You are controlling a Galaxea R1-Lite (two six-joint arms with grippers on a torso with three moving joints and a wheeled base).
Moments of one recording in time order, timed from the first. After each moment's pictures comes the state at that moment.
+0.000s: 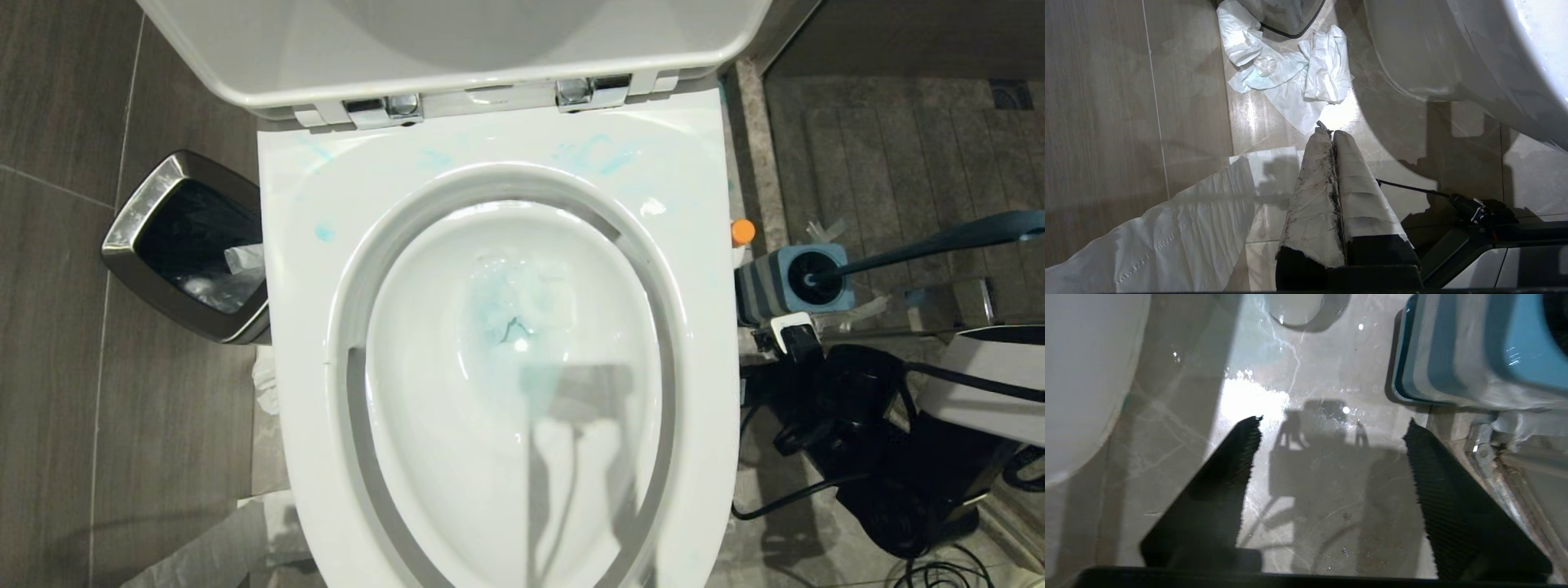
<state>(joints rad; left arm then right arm) 0.00 0.00 0.00 0.00 -0.02 0.03 0.20 2.19 -0.59 -1.52 -0.18 -0.19</state>
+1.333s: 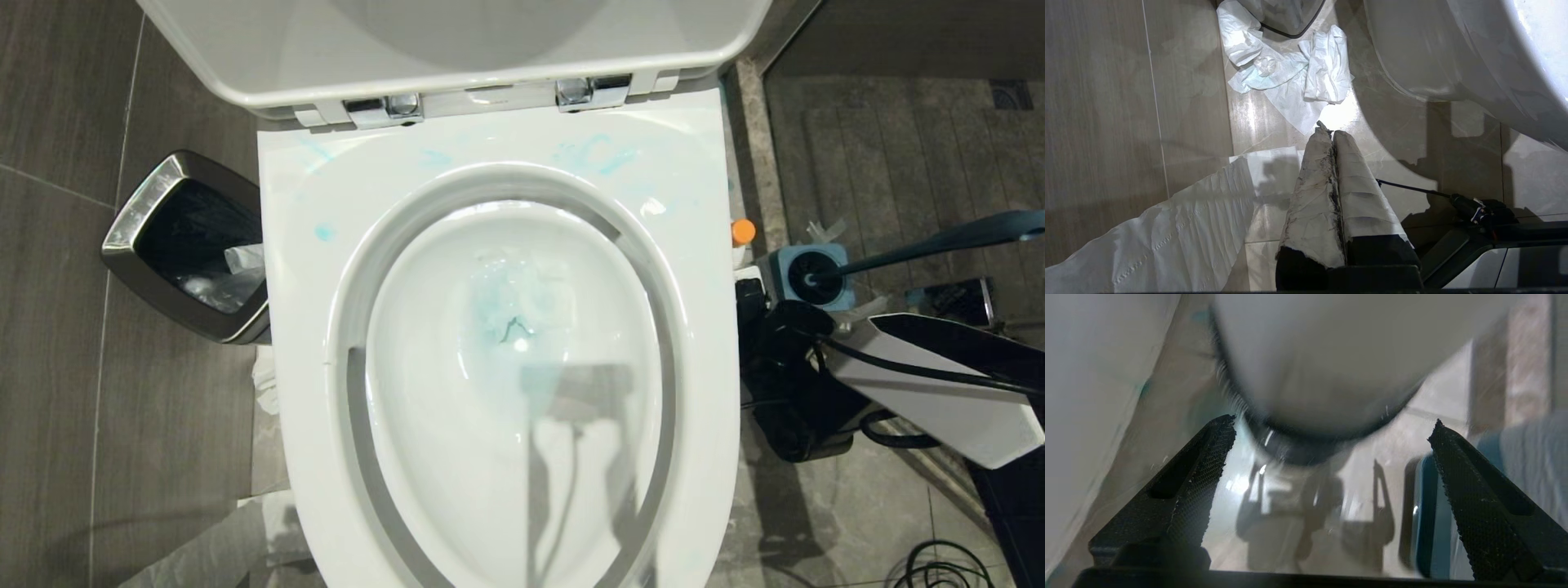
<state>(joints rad) 0.00 0.00 0.00 0.00 -0.02 0.03 0.17 2.48 -1.21 -1.52 -0.06 -0.26</state>
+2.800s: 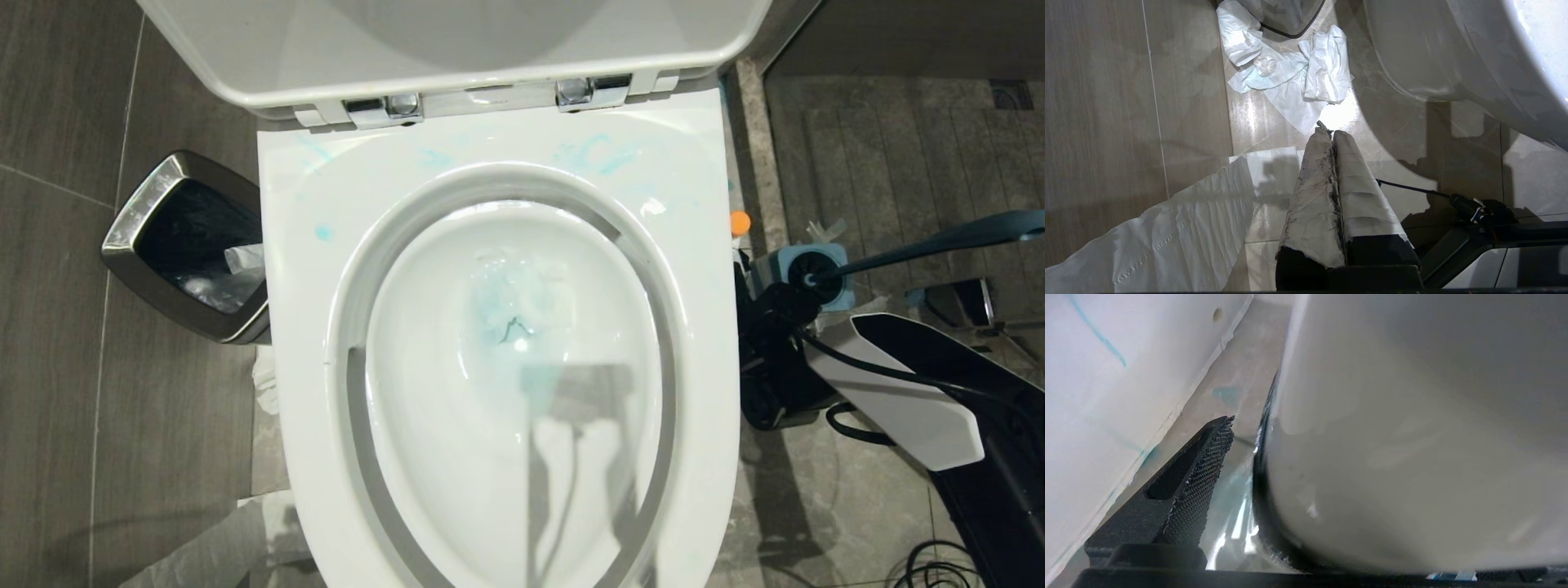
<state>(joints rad) 0.00 0.00 0.00 0.00 -0.02 0.03 0.16 2.59 -1.52 -1.52 0.09 -0.39</state>
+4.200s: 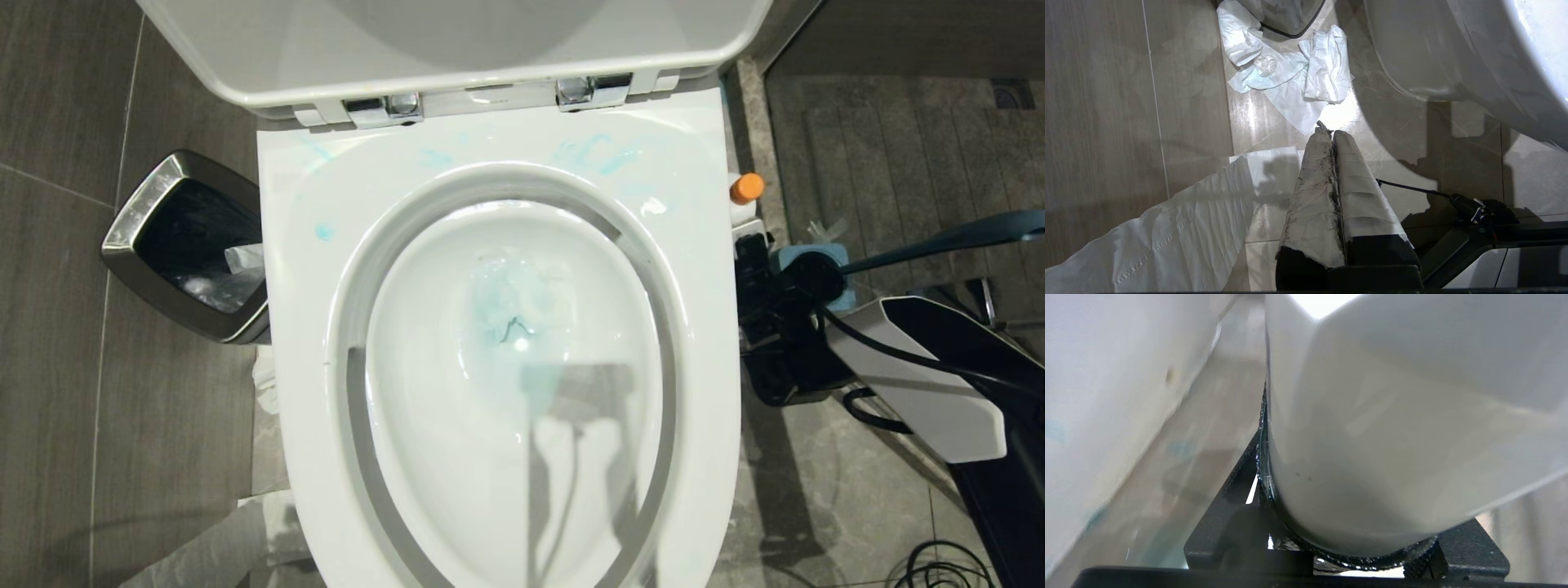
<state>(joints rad) 0.00 0.00 0.00 0.00 -0.02 0.03 0.13 2.53 -1.59 -1.52 0.09 -0.39</state>
